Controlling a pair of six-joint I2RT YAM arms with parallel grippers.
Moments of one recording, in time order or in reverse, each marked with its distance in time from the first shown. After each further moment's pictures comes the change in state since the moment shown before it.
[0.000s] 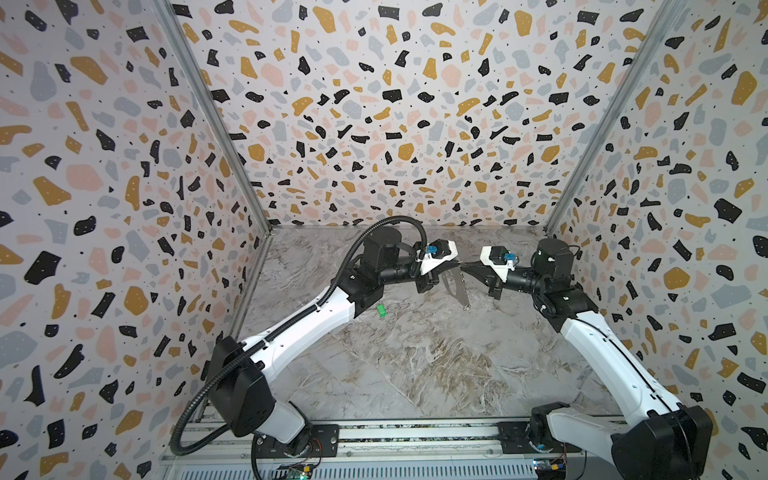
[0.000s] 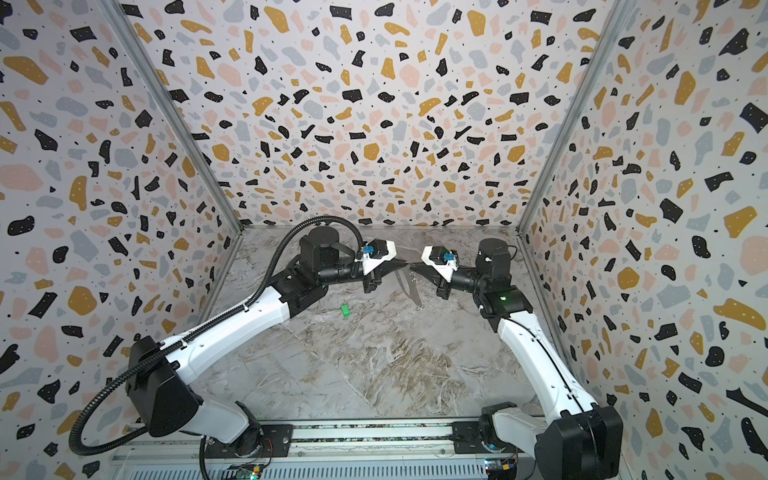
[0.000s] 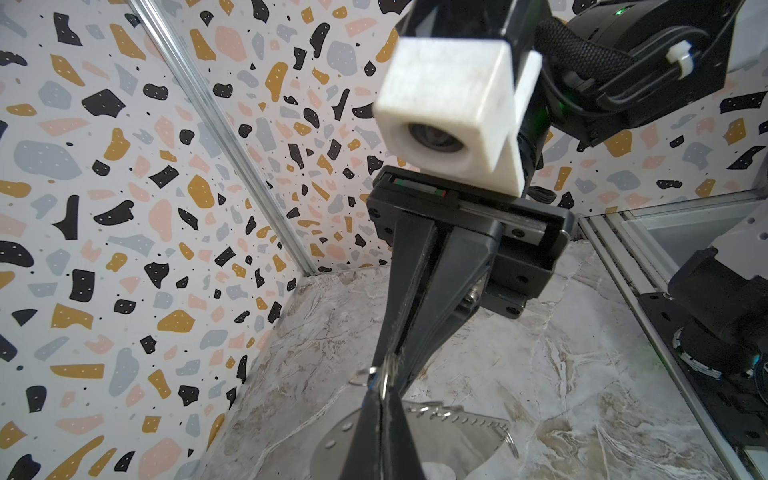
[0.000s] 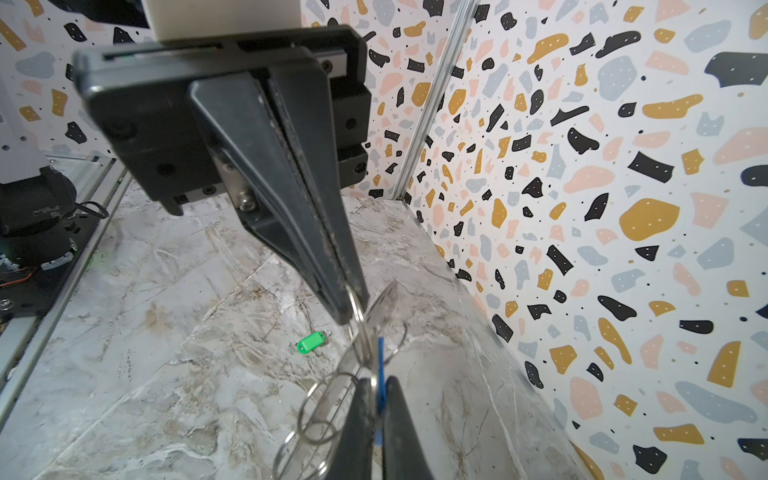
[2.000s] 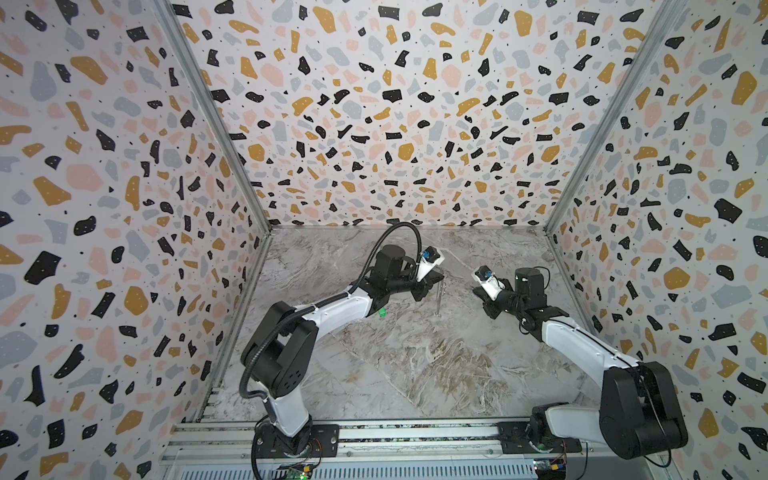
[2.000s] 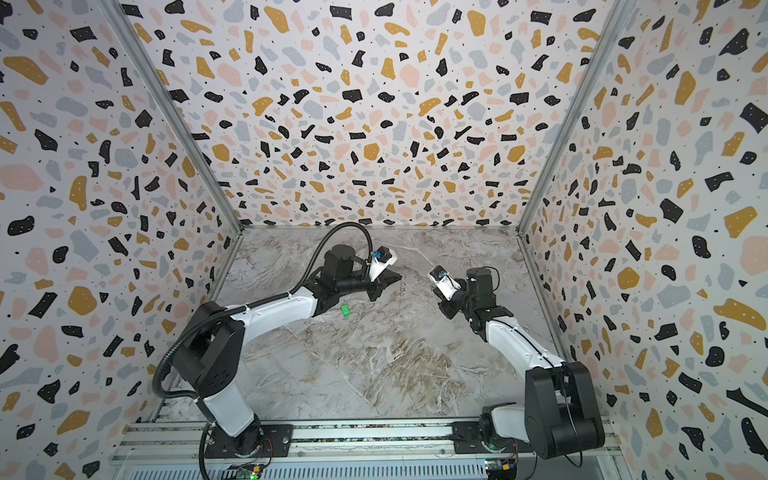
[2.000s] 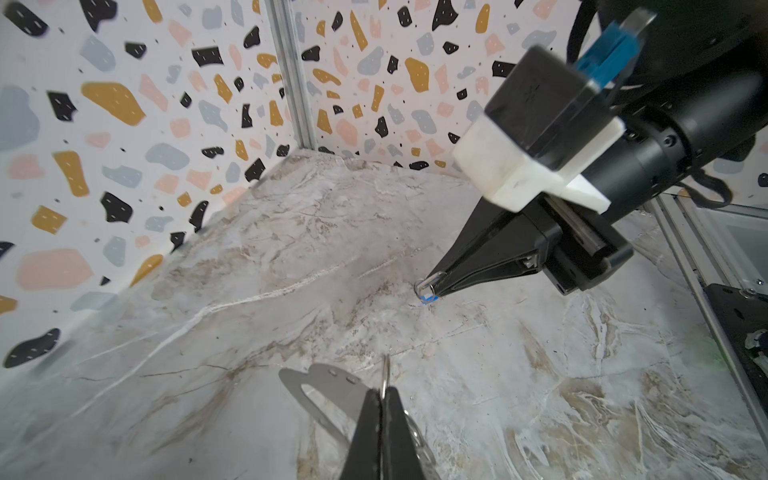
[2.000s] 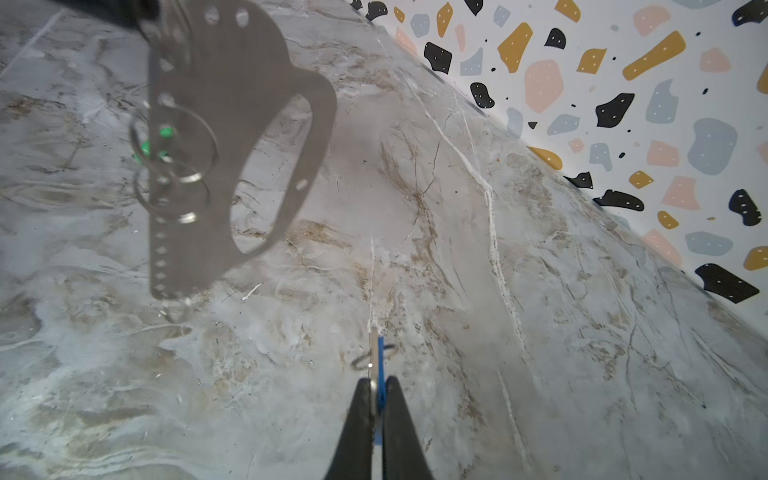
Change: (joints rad) left arm 0.079 0.279 -0.158 0.229 -0.037 -0.229; right arm -0.058 0.155 -0.315 0.135 0.513 0.034
